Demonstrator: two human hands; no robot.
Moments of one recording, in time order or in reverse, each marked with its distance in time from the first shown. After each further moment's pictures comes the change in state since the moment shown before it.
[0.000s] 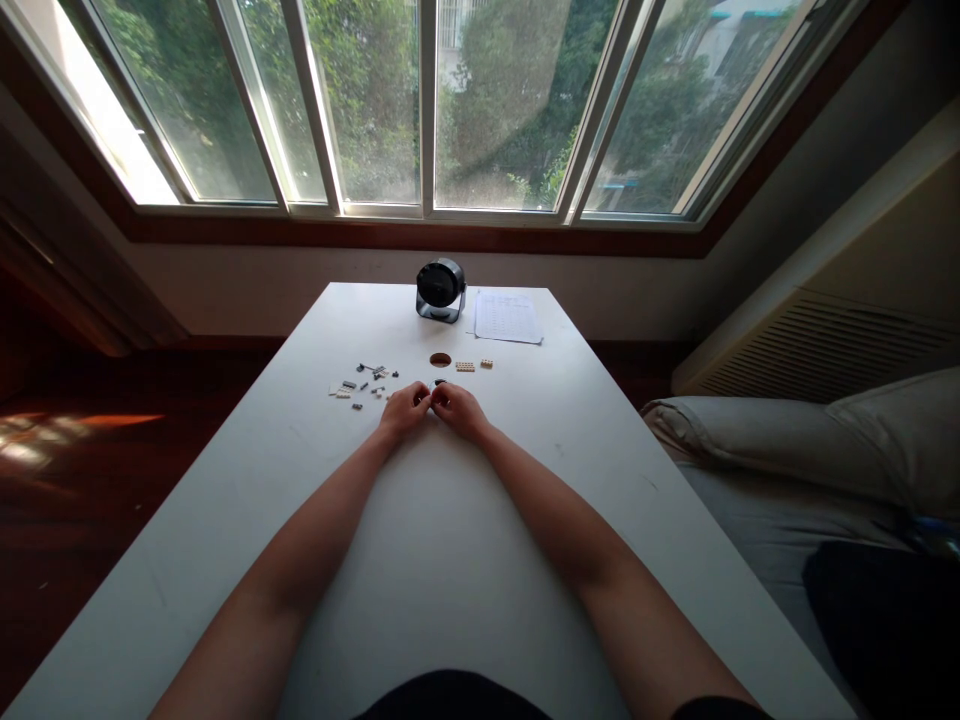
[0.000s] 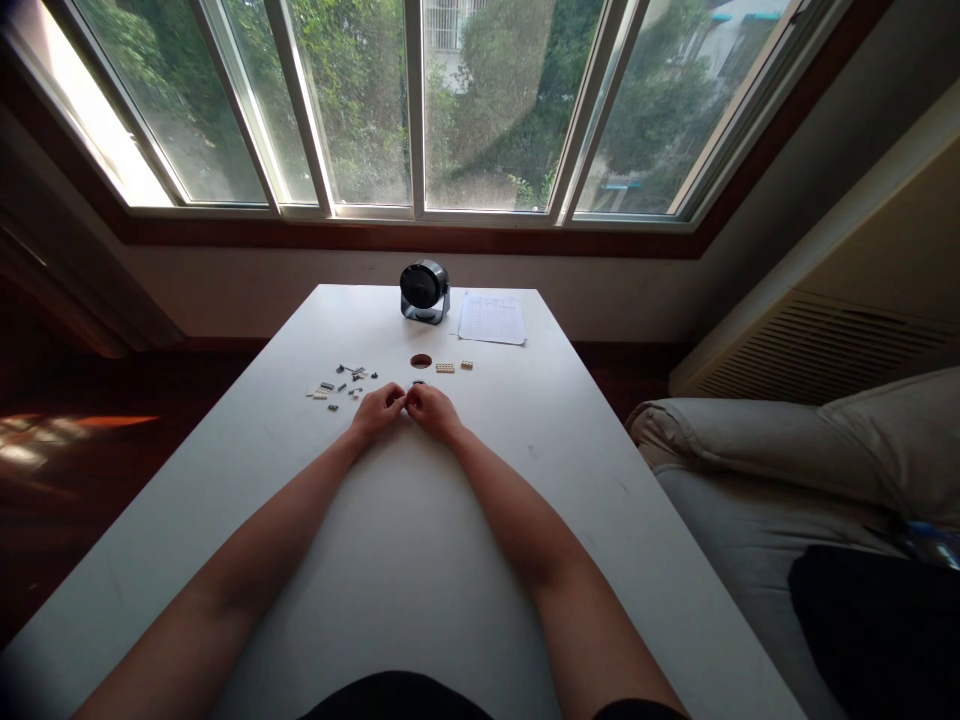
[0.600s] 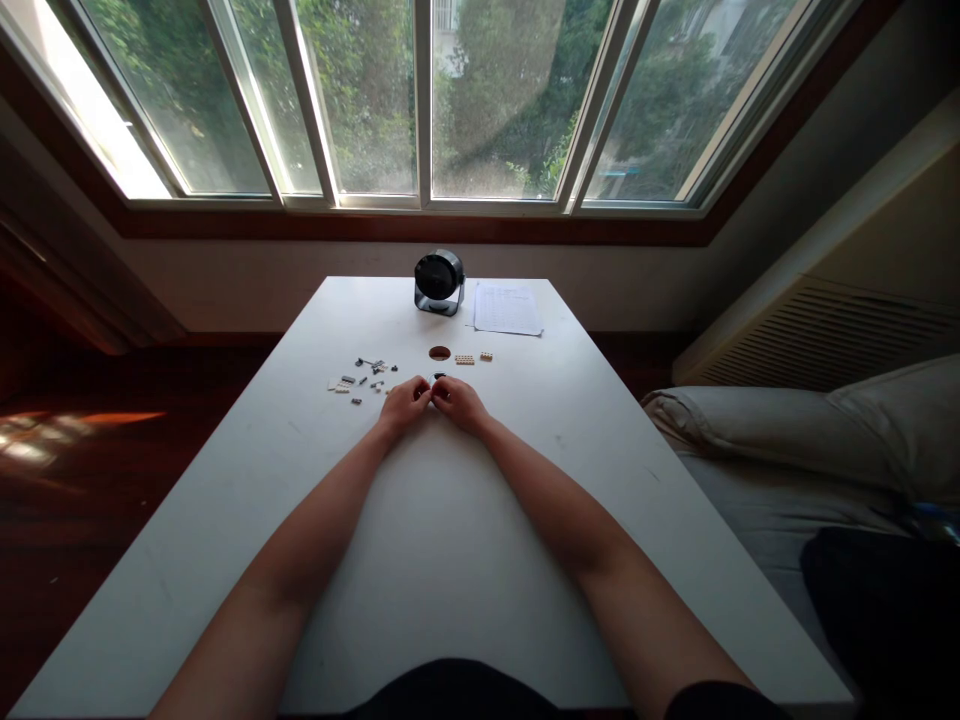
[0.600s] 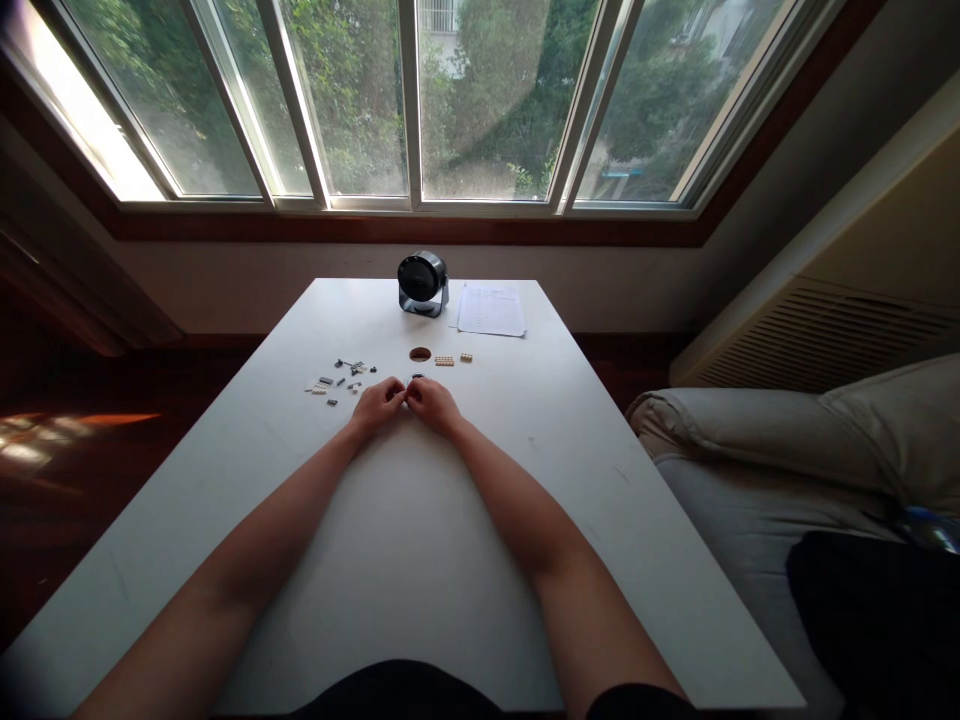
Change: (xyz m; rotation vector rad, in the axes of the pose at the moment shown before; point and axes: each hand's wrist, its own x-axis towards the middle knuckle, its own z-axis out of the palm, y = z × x) left_hand 0.000 0.000 -0.001 0.006 -0.010 0.010; right_hand 0.001 0.002 0.000 -0.018 -0.019 -0.024
